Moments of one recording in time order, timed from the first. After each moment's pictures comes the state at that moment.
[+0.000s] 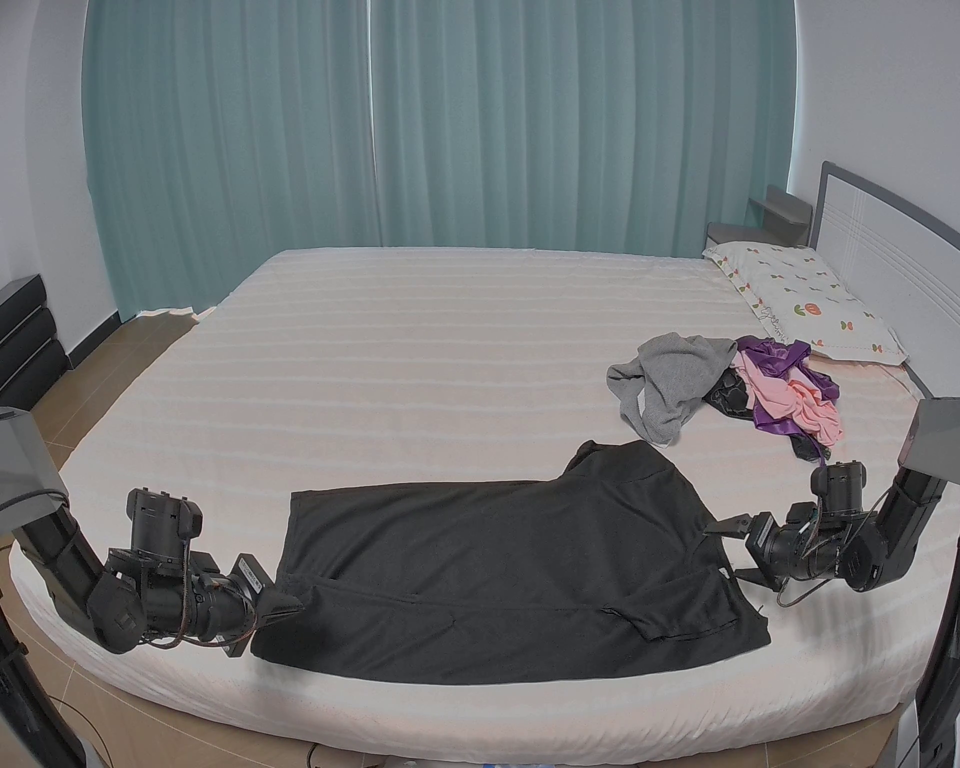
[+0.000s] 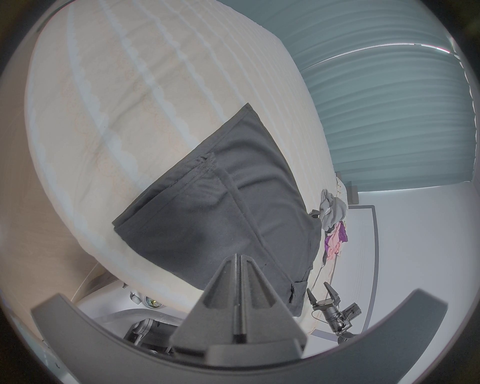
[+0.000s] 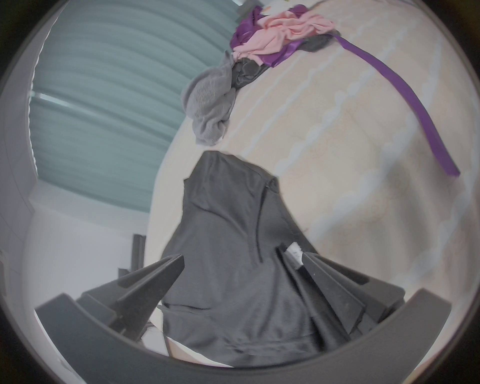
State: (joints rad) left arm -0.10 1.92 -0.35 -0.73 -0.40 -1.02; right arm -0.03 2.22 -0.57 -0.88 0.44 0.74
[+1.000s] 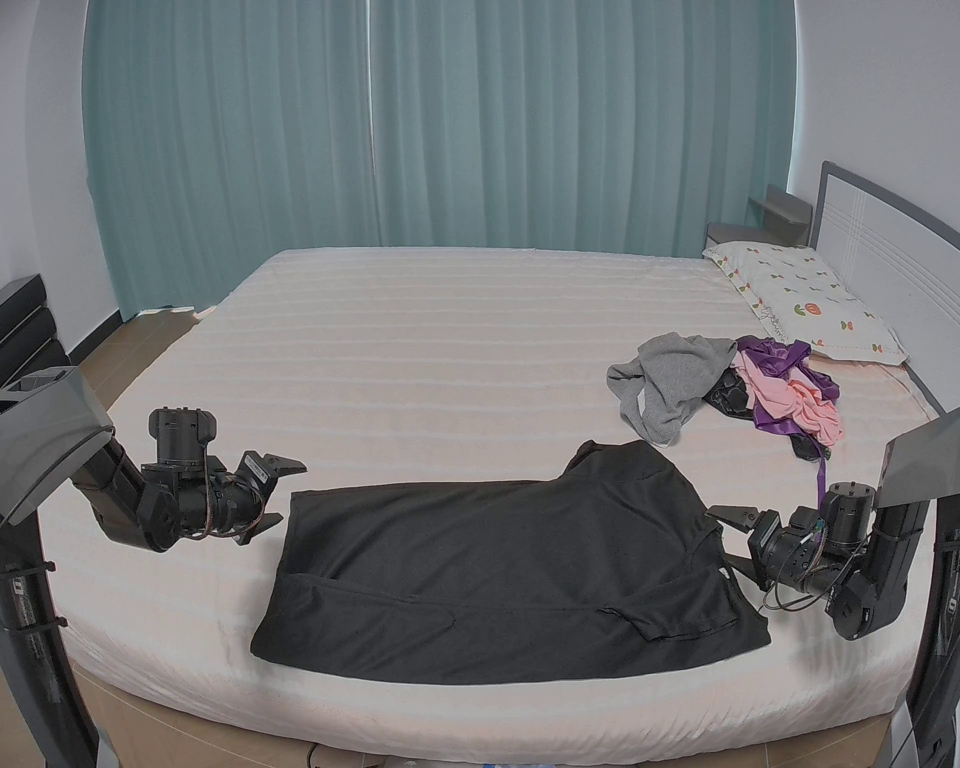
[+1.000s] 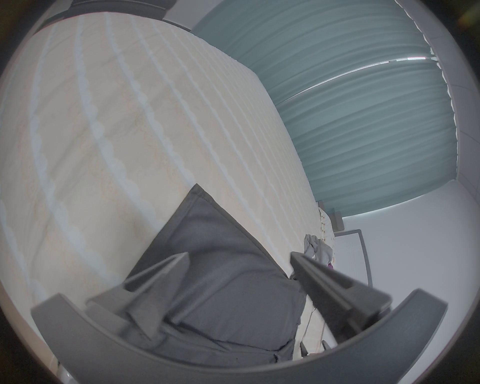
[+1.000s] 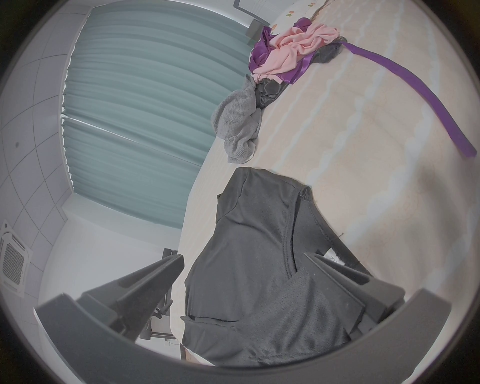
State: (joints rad) left arm 0.01 2.18 -0.88 -0.68 -0.36 -0.98; right arm -0.01 2.34 -0.38 -1.52 0.46 0.95
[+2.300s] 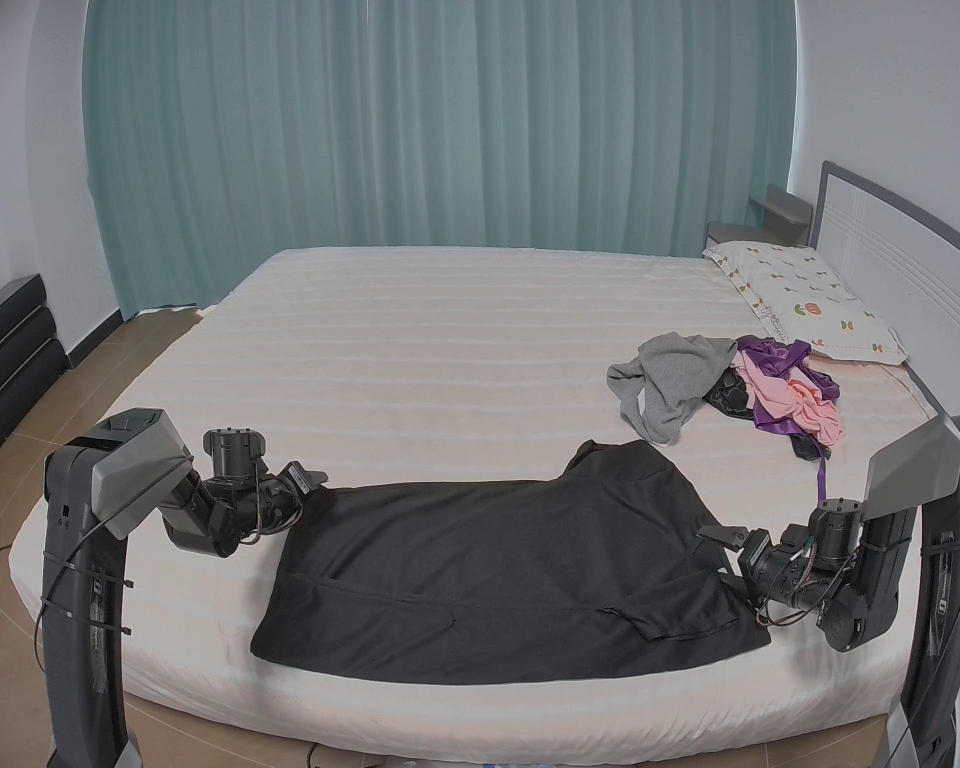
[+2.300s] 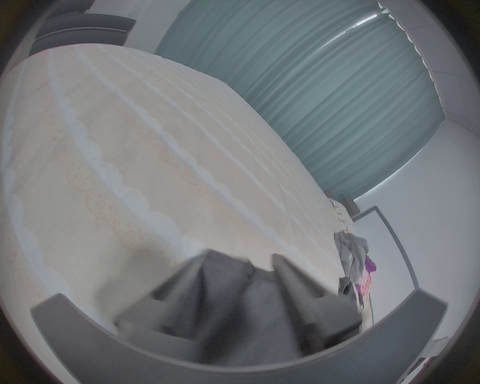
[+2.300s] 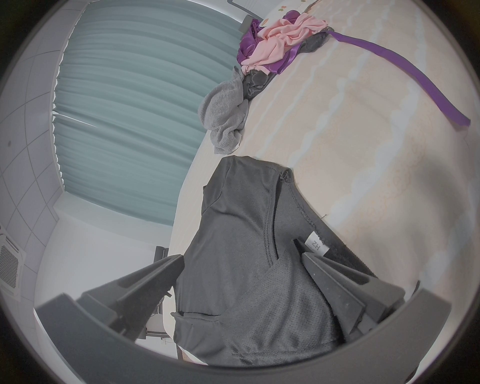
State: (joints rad) left arm -0.01 2.56 -1.23 -0.79 -0.26 -0.73; right arm 0.01 2.40 -0.35 -1.55 0.43 0.94
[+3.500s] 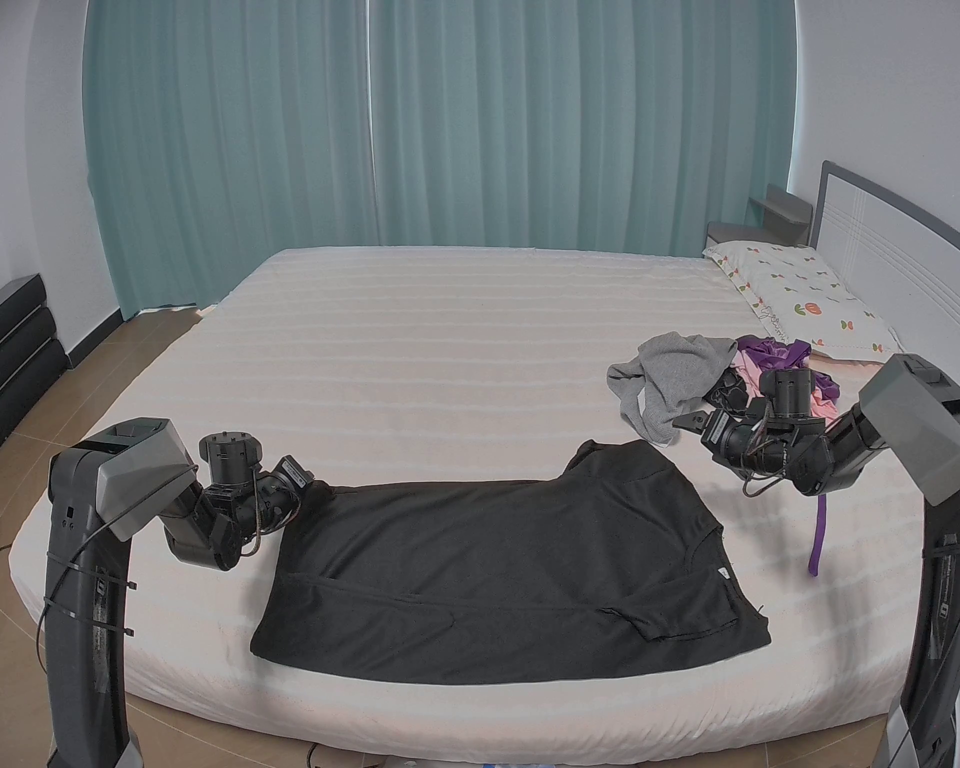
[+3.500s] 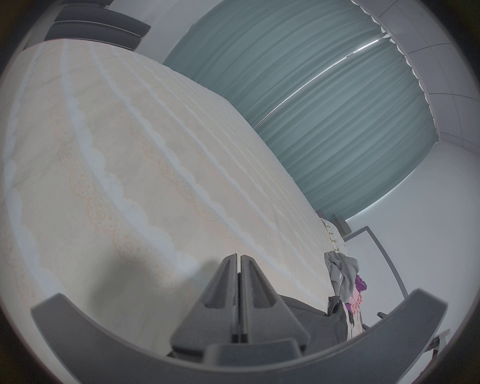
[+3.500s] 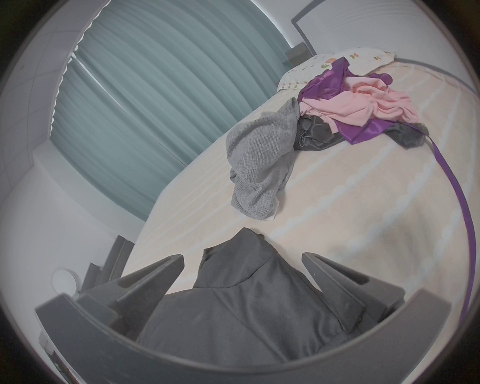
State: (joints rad) left arm -0.01 2.58 -1.18 -0.99 -0.21 -0.83; right arm 0.06 2.36 -1.25 -0.59 0.22 0.63
